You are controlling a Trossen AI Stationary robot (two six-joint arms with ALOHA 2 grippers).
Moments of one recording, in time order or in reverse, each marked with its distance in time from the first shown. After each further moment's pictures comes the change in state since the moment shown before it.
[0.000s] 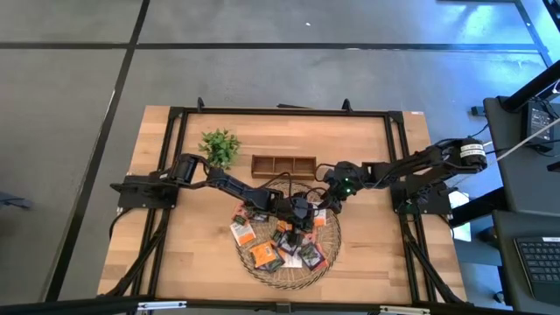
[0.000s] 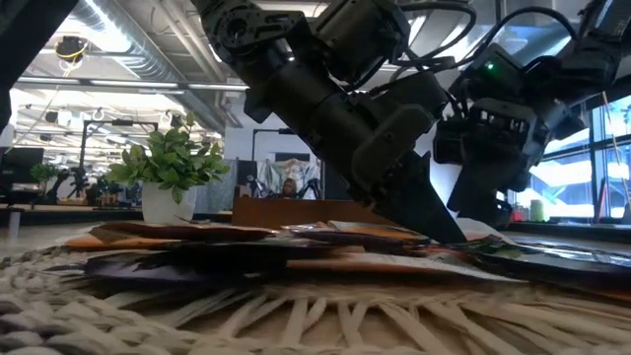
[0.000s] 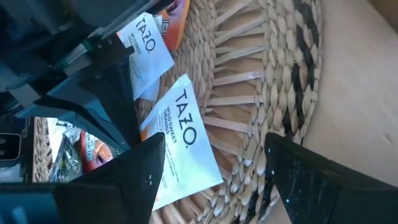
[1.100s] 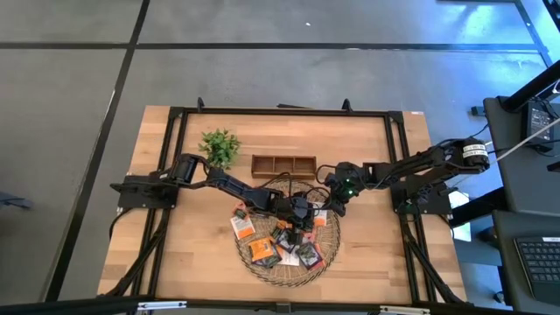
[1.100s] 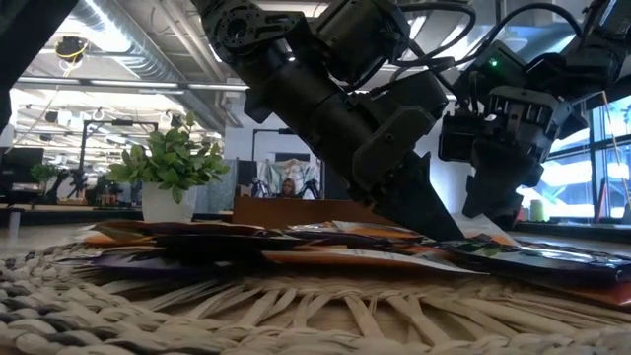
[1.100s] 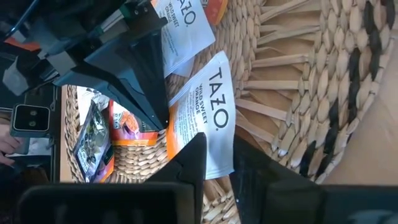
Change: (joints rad) left arm 0.001 0.000 0.000 0.000 -0.005 0.001; right arm 0.002 -0.030 -0.005 -0.016 -0.086 -0.016
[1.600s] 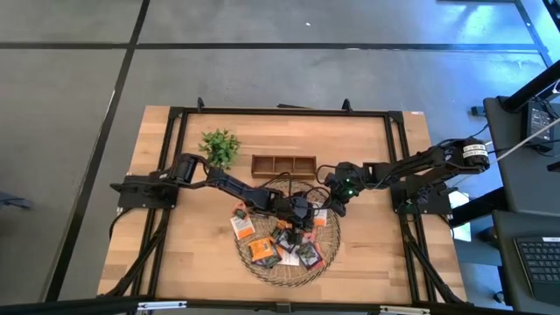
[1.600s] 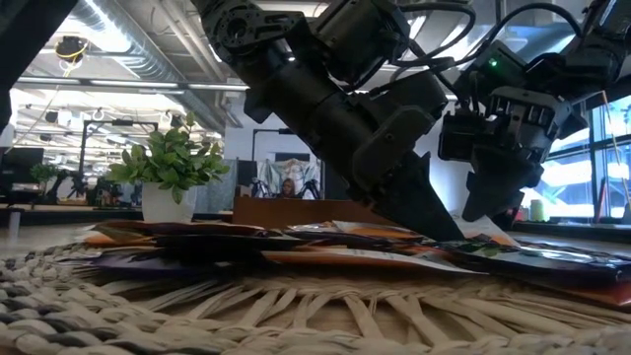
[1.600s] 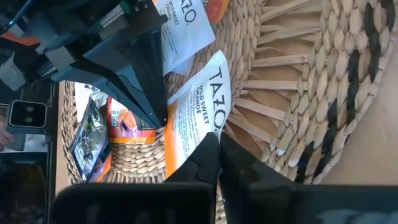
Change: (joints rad) left arm 0.000 -0.022 -0.002 -0.004 0.004 -0.002; right arm 0.000 -0.001 0.001 -0.008 0.001 -0.026
